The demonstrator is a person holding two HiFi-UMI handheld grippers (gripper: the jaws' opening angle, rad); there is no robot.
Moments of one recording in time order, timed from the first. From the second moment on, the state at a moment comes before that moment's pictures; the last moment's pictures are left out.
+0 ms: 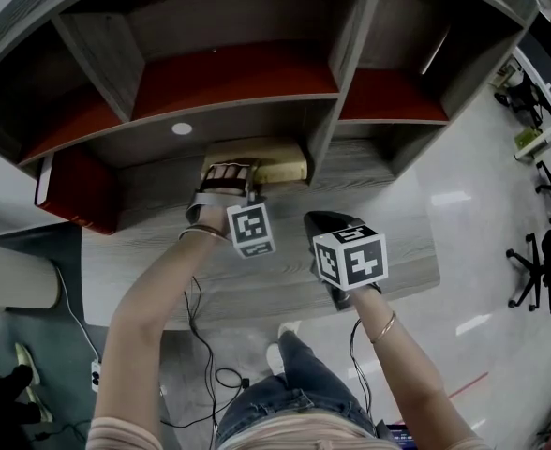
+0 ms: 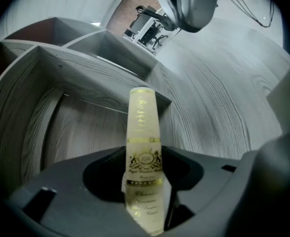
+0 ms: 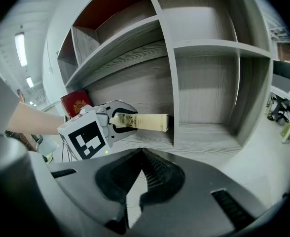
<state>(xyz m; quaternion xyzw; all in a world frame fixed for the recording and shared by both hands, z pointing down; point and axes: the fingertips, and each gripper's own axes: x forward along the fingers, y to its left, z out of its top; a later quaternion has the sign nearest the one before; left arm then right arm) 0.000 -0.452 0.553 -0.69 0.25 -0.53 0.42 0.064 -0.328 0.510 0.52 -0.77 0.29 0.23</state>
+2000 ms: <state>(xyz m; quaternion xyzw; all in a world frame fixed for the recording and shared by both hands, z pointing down) 0.002 -0.430 0.608 -0.76 0.17 -0.60 0.18 0.063 -0.328 0.528 0.51 -0.77 0.29 0.25</state>
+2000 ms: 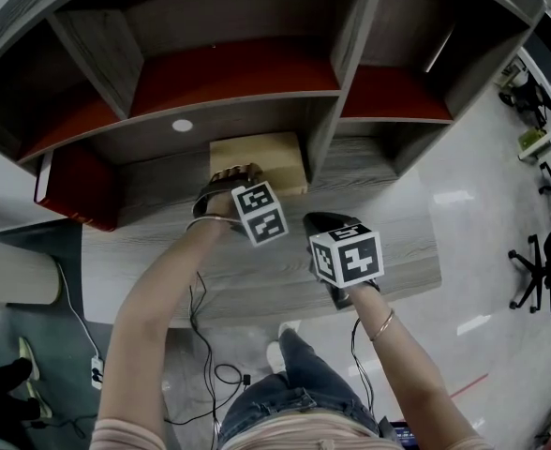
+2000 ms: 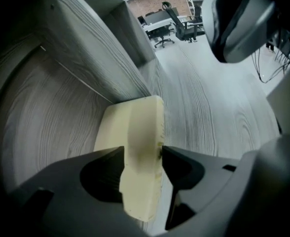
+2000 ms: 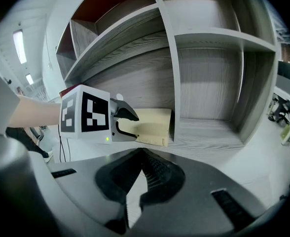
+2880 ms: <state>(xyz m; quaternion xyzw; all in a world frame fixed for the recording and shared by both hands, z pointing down) -0.035 -0.363 0.515 -0.87 0.32 -0.37 -0.04 0.036 -0.302 0.478 0.53 -0.78 0.25 0.20</state>
